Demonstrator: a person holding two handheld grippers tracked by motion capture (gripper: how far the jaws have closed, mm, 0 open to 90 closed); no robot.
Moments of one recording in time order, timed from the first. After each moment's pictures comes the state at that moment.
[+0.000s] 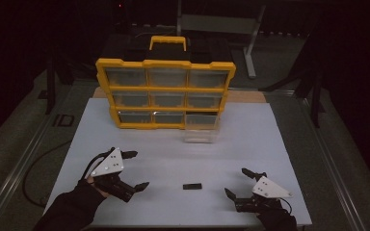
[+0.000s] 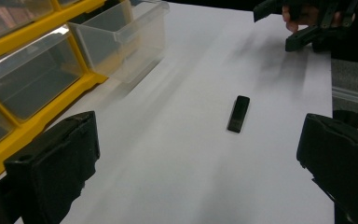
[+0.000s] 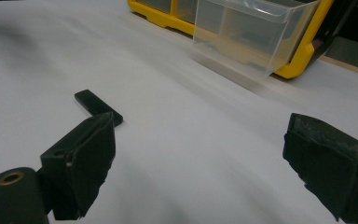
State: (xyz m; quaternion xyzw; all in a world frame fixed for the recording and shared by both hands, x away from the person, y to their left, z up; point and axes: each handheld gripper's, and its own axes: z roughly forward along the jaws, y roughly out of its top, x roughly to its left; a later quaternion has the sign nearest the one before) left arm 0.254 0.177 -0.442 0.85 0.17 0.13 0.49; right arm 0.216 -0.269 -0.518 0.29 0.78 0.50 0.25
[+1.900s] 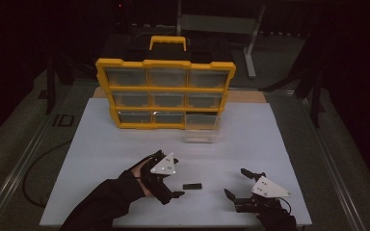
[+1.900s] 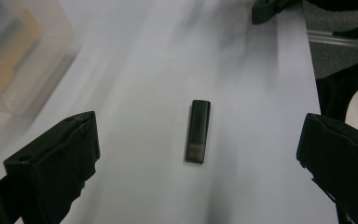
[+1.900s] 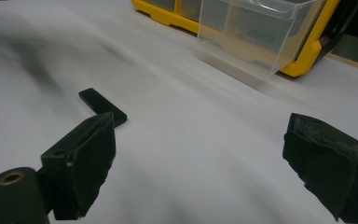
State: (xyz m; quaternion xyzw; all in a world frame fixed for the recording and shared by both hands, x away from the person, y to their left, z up) left arm 0.277 0.069 -0.465 0.91 0.08 0.06 0.40; right arm 0.217 -0.268 -0.519 0.28 0.78 0.50 0.24
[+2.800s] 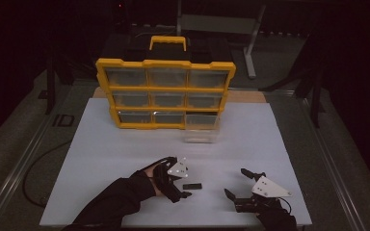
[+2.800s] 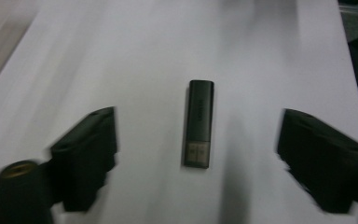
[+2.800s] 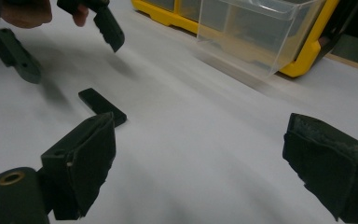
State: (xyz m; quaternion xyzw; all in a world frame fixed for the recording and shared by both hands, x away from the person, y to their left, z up) left arm 0.289 0.042 -0.497 0.93 0.05 0.03 0.35; right arm 0.217 -0.268 -0.519 0.29 0.78 0.50 0.24
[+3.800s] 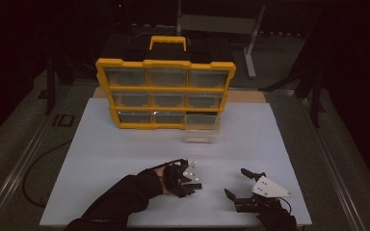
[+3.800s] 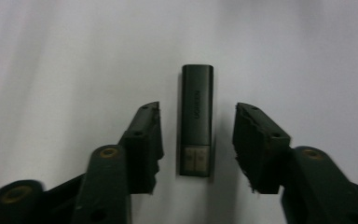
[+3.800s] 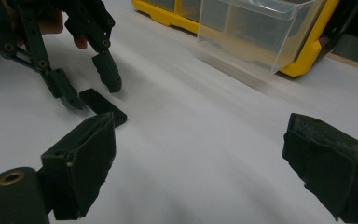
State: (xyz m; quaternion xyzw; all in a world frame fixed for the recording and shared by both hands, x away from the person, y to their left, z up) left arm 0.292 0.012 -0.506 0.96 0.03 0.03 0.26; right arm 0.217 -0.268 -0.519 0.29 0.78 0.50 0.24
